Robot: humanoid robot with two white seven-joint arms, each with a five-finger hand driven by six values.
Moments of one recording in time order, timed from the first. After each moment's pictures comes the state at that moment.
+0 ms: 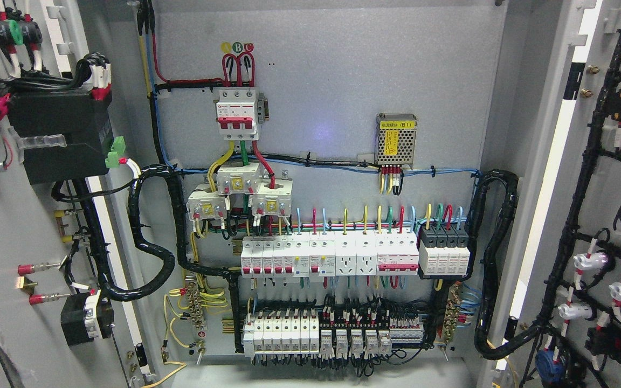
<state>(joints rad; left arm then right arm) 0.22 -0.06 -0.06 -0.33 0.06 -0.10 0.07 -0.56 0.13 0.71 -1.61 -0.53 0.36 0.65</state>
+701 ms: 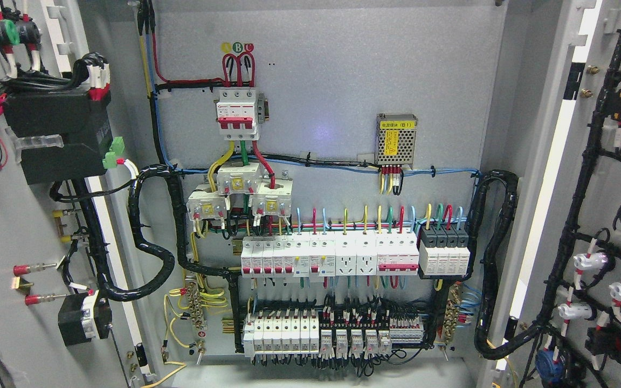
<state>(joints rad) 0.39 0.09 -0.31 -0.80 0.07 -0.15 0.05 -0.53 0.06 0.63 -1.60 -0.53 0.35 0.64</state>
